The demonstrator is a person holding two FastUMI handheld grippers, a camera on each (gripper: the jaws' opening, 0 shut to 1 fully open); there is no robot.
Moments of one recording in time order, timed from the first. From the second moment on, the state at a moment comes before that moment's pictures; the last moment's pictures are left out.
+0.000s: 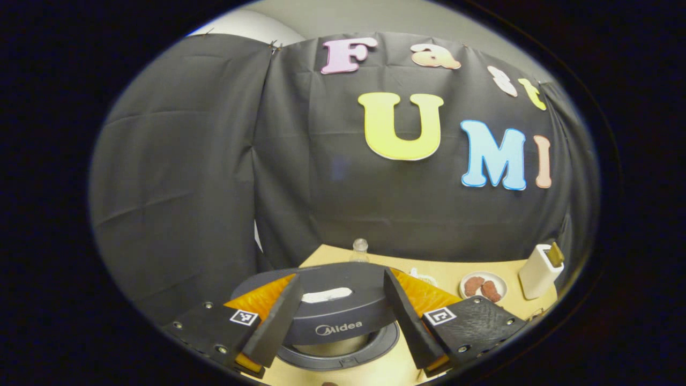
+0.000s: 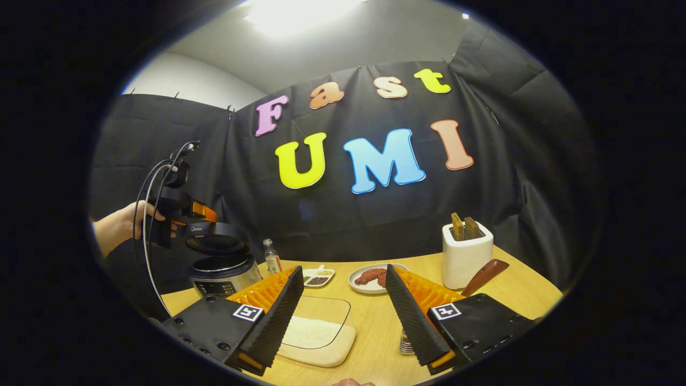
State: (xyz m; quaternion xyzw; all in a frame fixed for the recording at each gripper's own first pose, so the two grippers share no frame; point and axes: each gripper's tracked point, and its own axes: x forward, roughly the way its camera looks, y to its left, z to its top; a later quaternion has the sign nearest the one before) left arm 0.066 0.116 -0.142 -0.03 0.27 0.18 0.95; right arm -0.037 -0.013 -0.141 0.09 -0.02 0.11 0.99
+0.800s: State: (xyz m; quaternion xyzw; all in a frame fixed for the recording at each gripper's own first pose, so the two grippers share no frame) left arm 0.031 0.108 -0.235 0.00 0.33 0.14 0.93; right arm -0.038 -0.036 -0.150 0.09 -0.01 0.07 0.99
